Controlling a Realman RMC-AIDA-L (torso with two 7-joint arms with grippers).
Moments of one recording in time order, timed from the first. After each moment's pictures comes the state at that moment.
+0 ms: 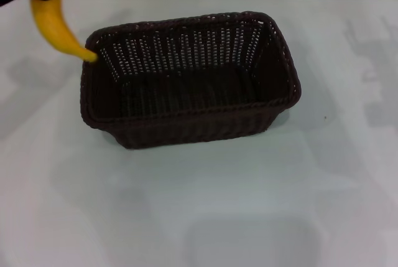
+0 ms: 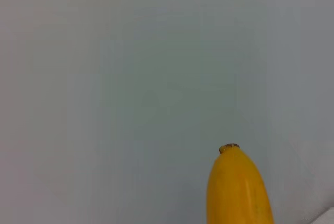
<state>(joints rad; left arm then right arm) -0.44 -2.07 0.86 1.04 -1.43 -1.04 1.72 0.35 2.01 -1.93 -0.75 -2.47 0.93 2.84</state>
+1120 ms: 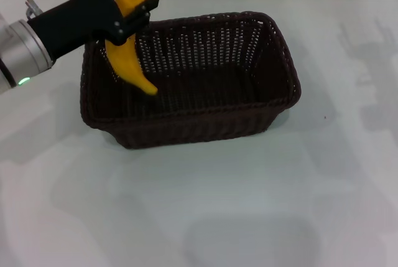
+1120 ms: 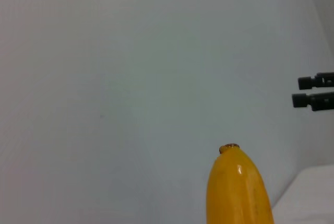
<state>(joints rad) -0.49 -2.08 1.01 0.68 -1.80 -1.21 2.34 0.34 2.01 -1.96 -0.76 -2.47 0.92 2.84</state>
